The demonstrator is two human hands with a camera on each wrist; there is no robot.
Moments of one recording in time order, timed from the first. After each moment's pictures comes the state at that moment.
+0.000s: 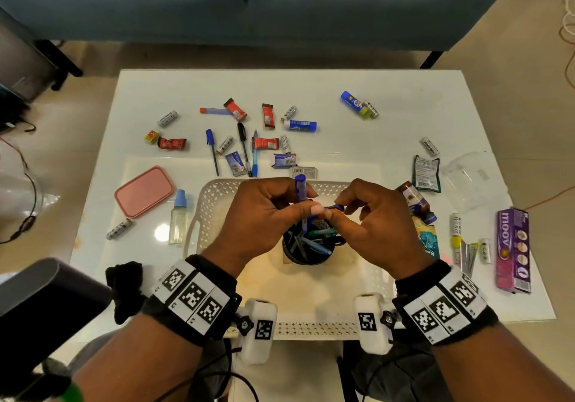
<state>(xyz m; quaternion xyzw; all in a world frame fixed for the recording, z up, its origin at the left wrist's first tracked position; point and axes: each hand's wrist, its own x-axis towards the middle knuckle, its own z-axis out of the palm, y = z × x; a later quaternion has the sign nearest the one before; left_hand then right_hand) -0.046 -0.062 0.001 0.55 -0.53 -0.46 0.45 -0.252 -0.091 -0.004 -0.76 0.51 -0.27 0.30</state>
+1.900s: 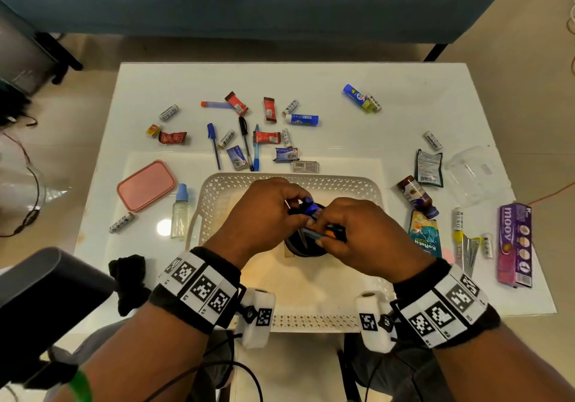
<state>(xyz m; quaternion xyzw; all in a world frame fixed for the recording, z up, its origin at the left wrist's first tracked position) -0.038 -0.067 -0.014 0.62 -0.66 -0.37 0.22 -0.246 -0.083 0.001 -0.85 0.42 -0.02 0.32</state>
